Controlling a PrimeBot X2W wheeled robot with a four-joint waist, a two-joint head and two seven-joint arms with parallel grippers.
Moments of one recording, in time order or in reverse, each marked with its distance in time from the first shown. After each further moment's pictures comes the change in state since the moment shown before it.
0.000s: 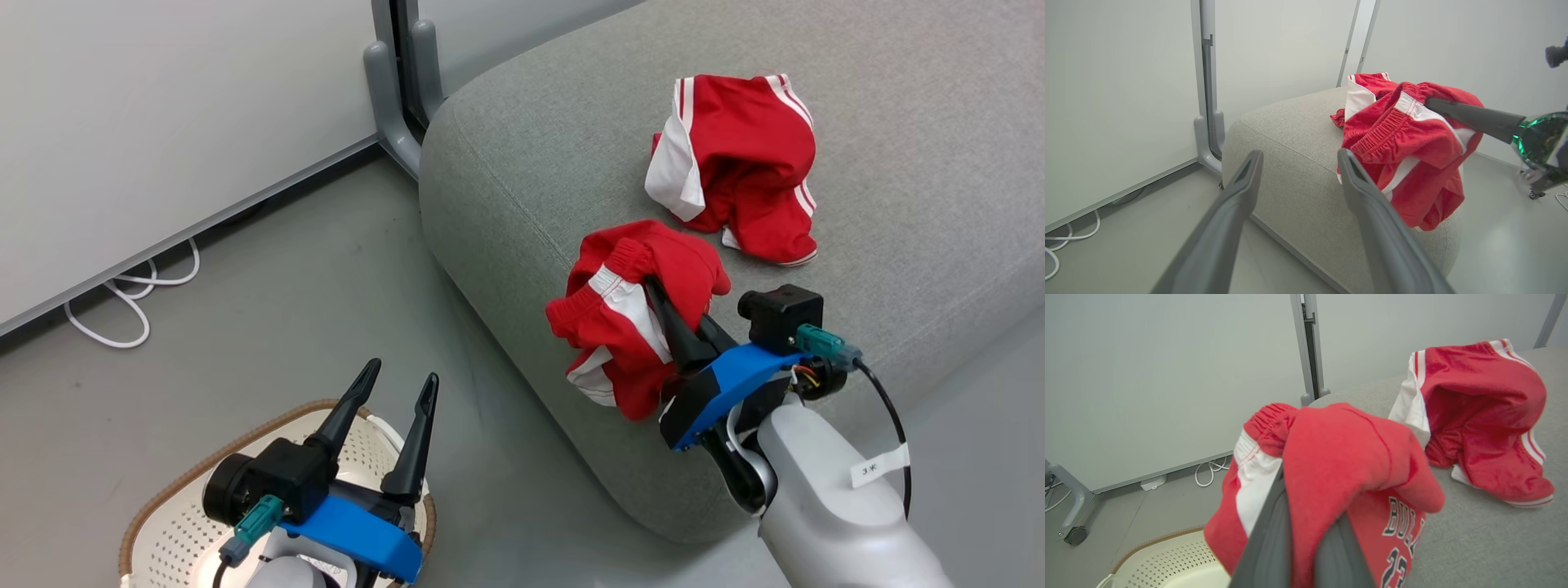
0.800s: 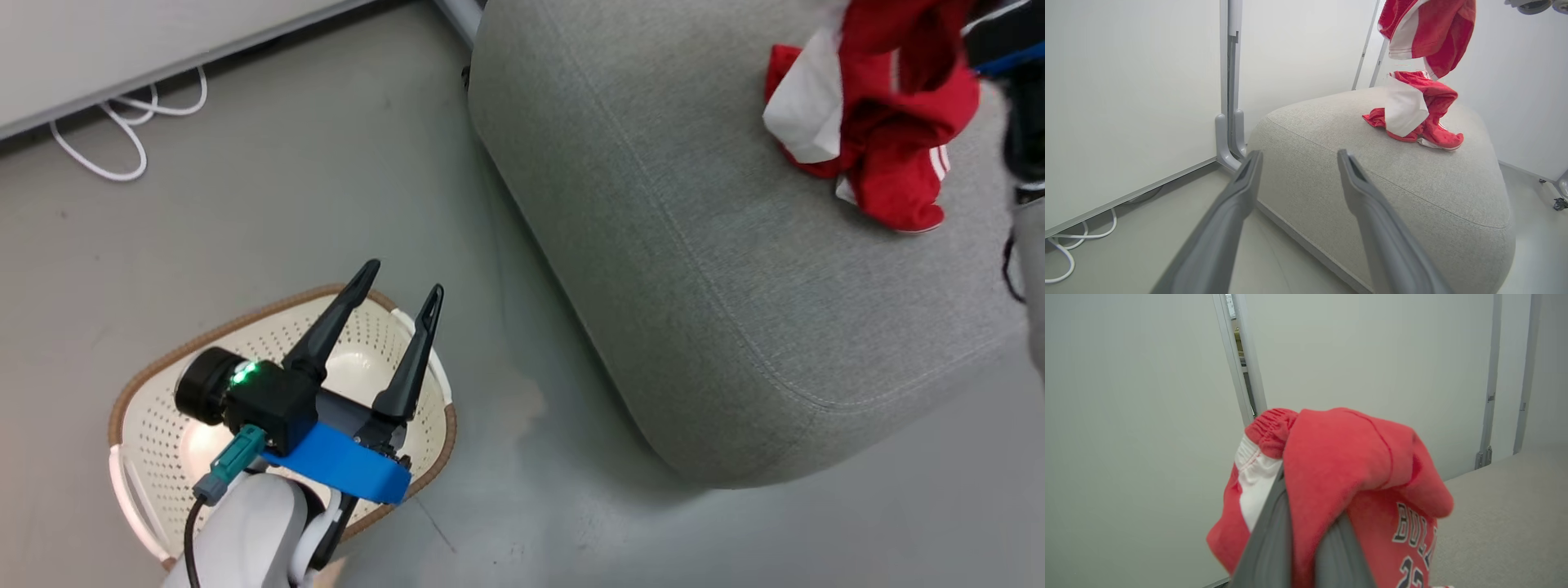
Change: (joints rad) left arm -0.144 0.077 -0.054 -0.081 0.019 0.000 0.000; right arm -0.461 -0.216 -0.300 -0.059 0.157 0.000 0.066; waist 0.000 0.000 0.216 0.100
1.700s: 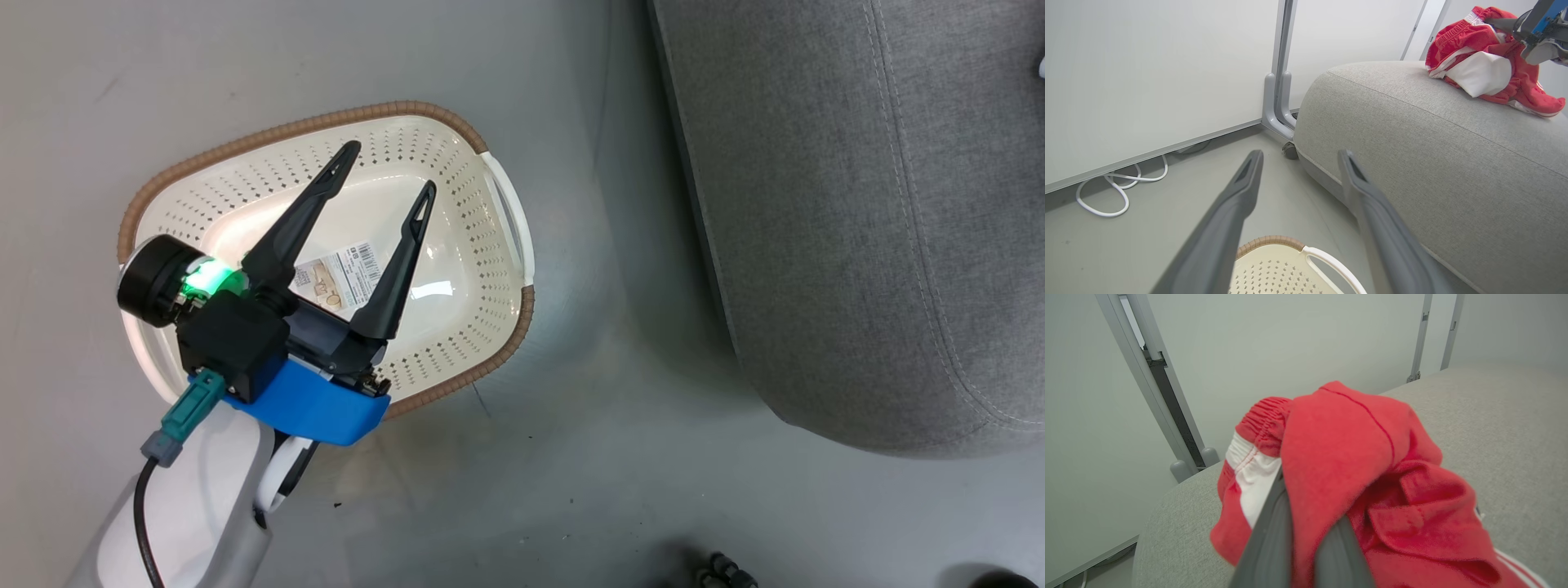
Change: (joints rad) left arm -0.168 0.080 -0.014 -0.130 0.048 0.000 0.000; right arm -0.014 -0.081 -0.490 0.118 -0.213 0.000 -0.065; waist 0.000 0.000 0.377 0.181
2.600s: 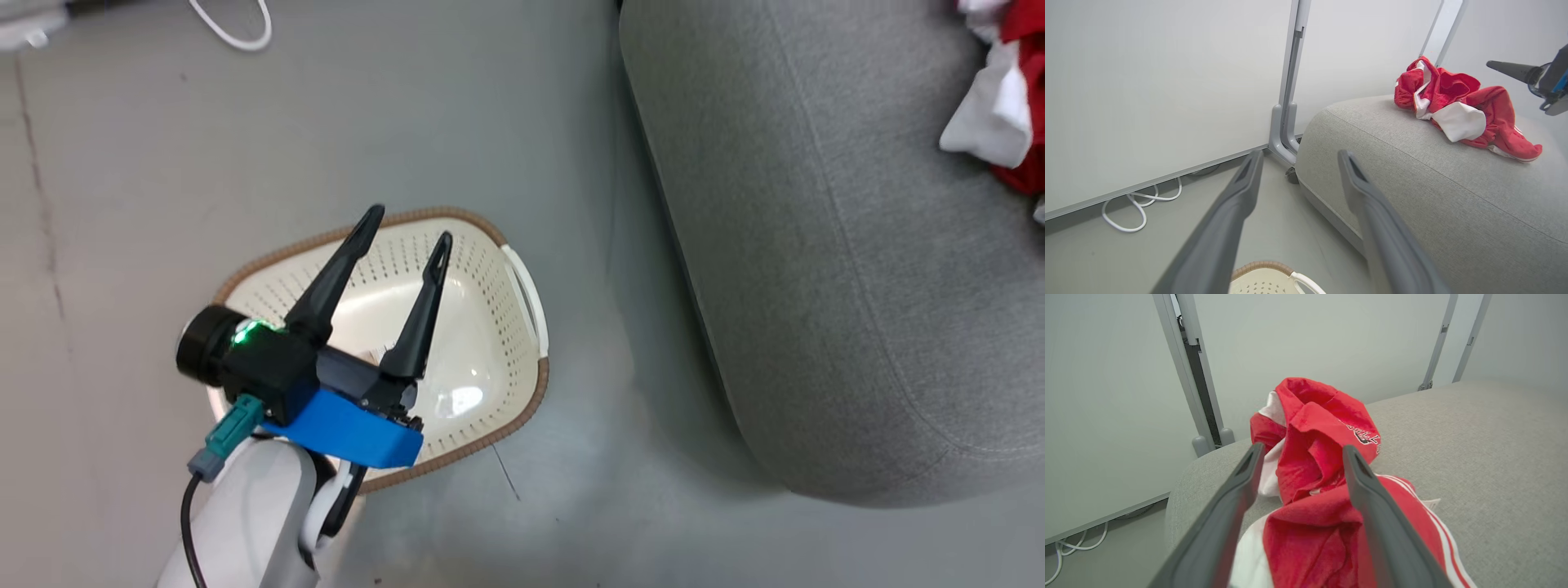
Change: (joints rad) left arm 0.075 -0.111 0.028 0.082 -0.032 0.000 0.000; right arm 0.169 0.024 0.077 0.002 -0.140 0.000 0.005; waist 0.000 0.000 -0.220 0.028
